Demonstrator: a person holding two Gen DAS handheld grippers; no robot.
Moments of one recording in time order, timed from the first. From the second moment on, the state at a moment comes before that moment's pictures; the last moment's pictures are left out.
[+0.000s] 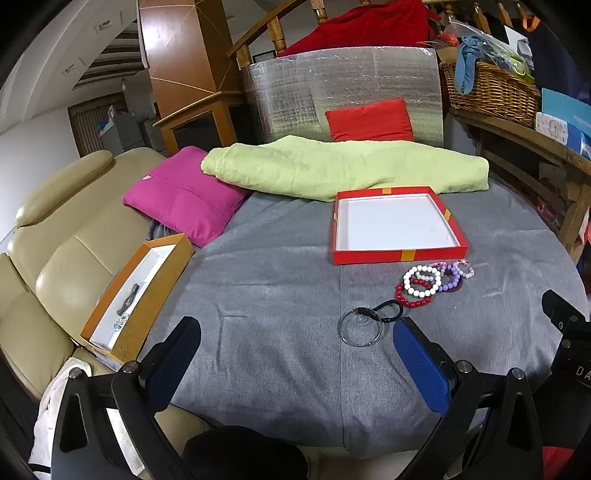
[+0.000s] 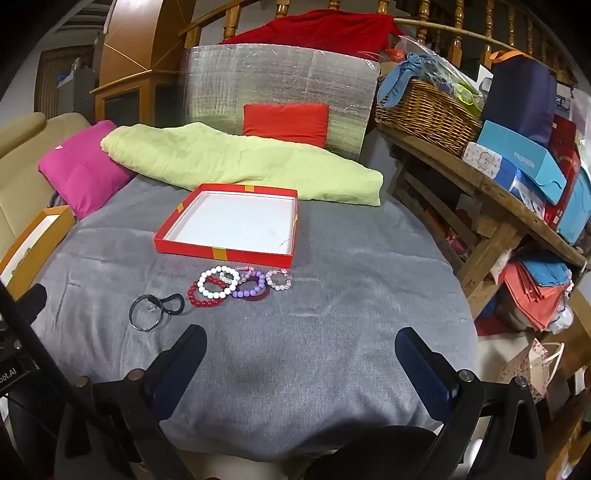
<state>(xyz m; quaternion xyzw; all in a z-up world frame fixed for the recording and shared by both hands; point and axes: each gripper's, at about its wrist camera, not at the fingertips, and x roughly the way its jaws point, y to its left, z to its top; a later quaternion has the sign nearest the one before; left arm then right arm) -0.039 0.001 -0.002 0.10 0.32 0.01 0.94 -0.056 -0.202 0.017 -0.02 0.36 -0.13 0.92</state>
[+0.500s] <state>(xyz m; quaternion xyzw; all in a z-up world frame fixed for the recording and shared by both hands) -0.039 -0.001 -0.006 0.10 0.32 0.01 0.94 -0.056 -0.205 0.016 -0.02 0.36 -0.13 0.92</state>
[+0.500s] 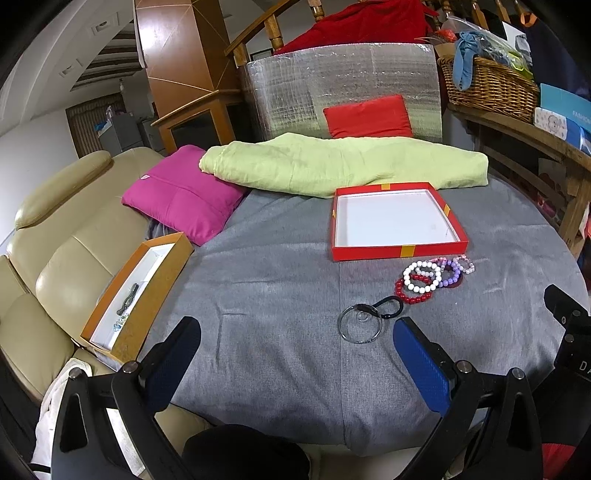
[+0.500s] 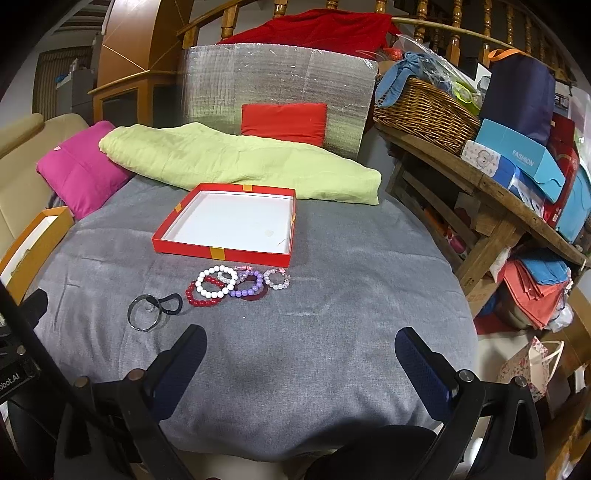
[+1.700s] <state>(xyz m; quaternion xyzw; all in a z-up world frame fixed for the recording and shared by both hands) 0.012 0.018 -0.059 0.07 0.39 0.00 0.92 -0.025 -0.232 -0.018 0.00 0.40 -0.13 0.91</state>
